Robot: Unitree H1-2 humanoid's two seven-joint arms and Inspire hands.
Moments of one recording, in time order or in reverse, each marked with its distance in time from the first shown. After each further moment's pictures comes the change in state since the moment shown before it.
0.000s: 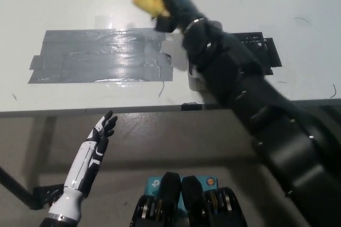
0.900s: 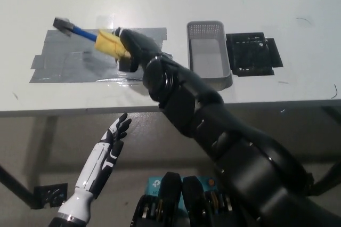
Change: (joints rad) left_arm -0.003 0.000 -0.047 -0.021 0.023 0.019 -0.011; right_arm 0.043 0.137 0.023 0.107 -0.025 -0.004 -0.035
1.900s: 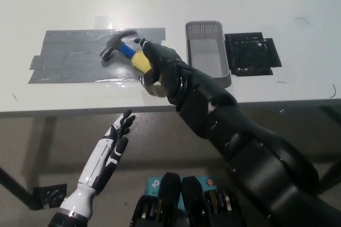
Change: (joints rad) left_arm -0.021 0.005 -0.013 -0.017 0.016 0.022 -0.006; right_arm 0.019 -0.057 0.051 0.007 -0.038 0.076 0.068
